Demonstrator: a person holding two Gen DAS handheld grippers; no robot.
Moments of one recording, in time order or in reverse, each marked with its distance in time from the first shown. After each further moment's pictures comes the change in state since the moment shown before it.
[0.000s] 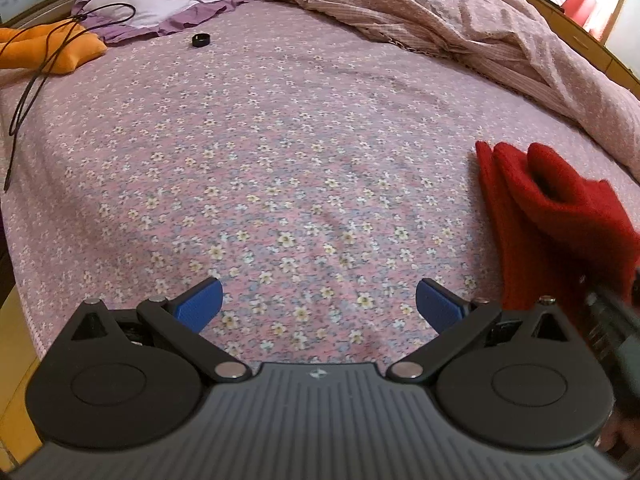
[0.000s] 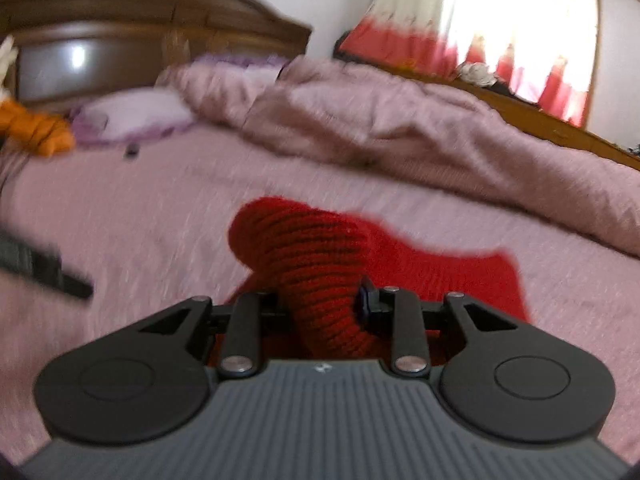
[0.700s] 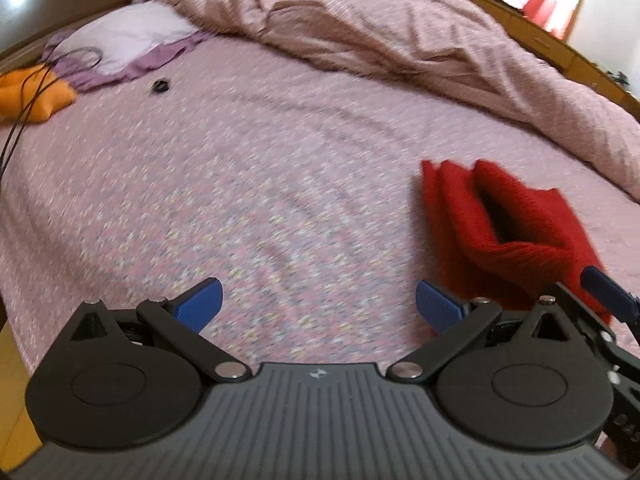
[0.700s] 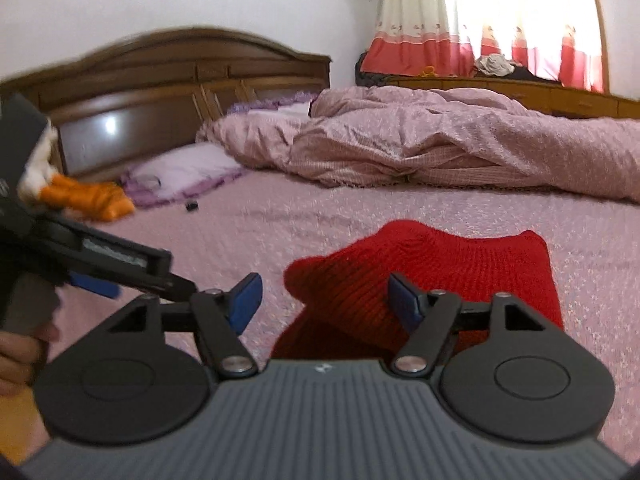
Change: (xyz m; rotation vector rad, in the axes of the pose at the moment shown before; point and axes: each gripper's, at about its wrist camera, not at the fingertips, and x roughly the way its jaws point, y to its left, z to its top) left arm -0.038 -0.037 0.011 0.089 -0.077 -0.083; right arm -0.063 -0.021 0.006 0.231 -0.101 0.190
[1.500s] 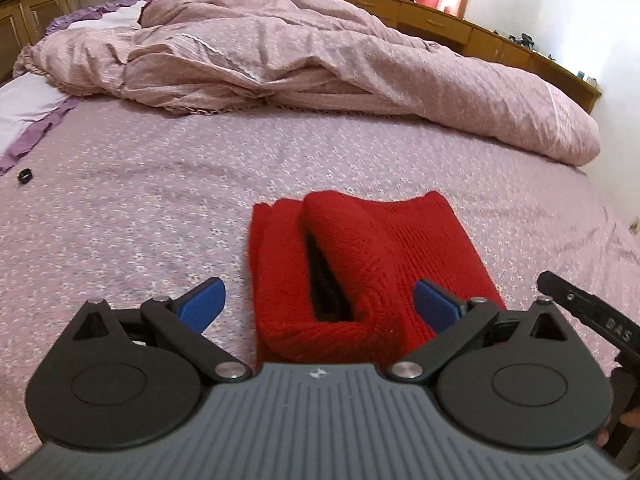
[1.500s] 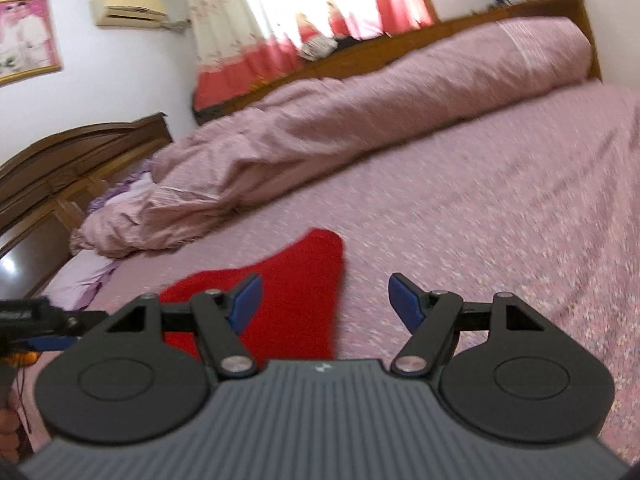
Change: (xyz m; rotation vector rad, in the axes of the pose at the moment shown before) left arm 0.025 -0.122 0.030 0.228 -0.044 -0.212; right arm -0.037 -0.158 -0.012 0.456 -0.038 -0.334
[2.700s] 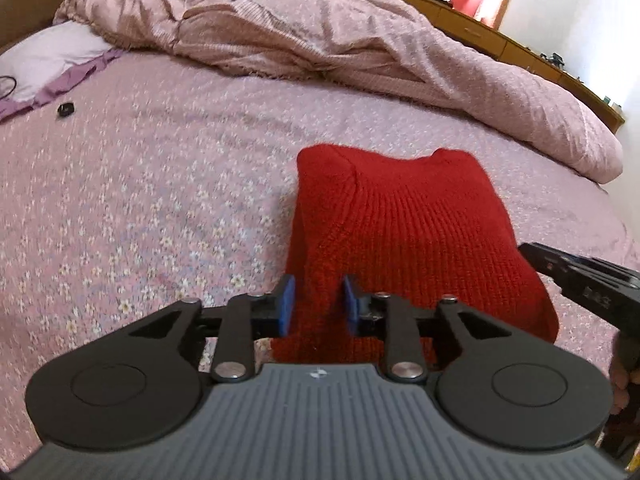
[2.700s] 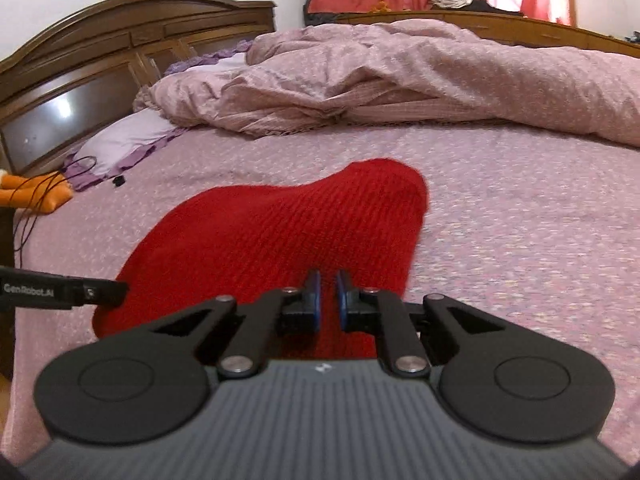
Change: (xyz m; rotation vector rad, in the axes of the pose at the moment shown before) left arm -0.001 0.071 -0.050 -0.119 0.006 0.031; right arm 0.045 0.088 -0.017 -0.393 0.204 0.154
